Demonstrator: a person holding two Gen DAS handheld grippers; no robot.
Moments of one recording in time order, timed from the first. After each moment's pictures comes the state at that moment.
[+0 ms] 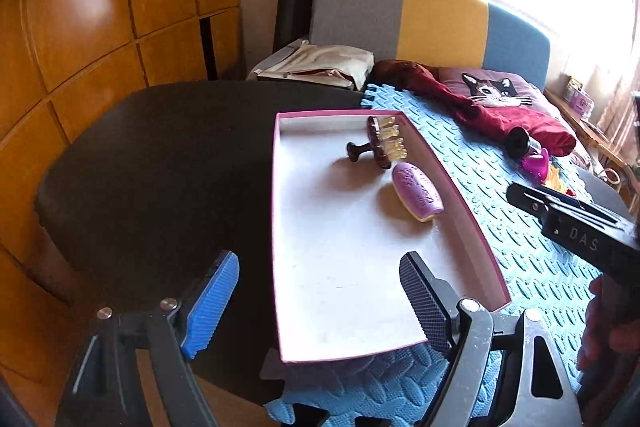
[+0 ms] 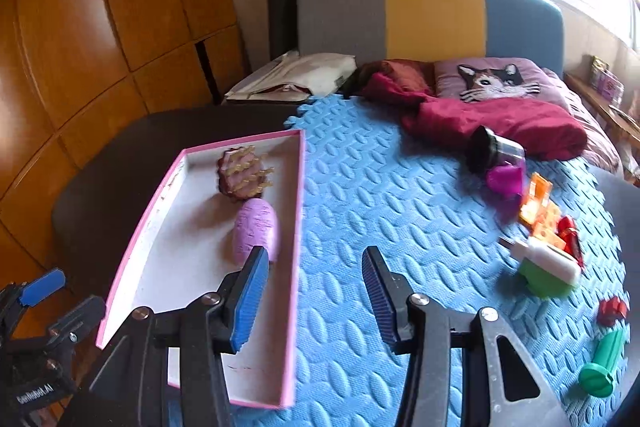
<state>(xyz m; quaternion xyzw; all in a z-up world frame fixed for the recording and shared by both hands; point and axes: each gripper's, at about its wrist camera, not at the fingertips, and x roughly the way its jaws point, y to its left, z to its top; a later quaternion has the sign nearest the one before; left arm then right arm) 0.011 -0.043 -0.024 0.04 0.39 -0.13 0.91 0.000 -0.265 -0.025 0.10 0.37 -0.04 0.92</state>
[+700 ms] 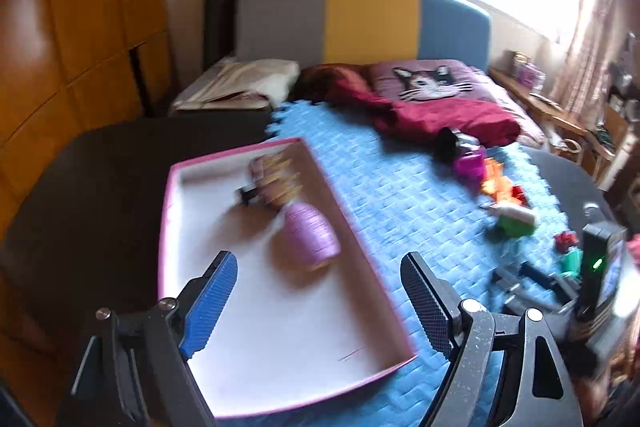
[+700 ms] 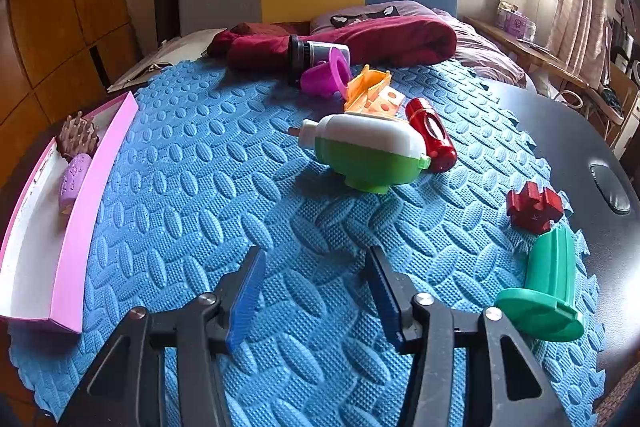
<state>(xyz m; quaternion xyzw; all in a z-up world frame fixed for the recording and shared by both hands) 0.030 -0.143 0.006 0.08 0.38 -0.24 0.89 -0.054 -0.360 -0.093 0.13 0.41 -0.18 0.89</state>
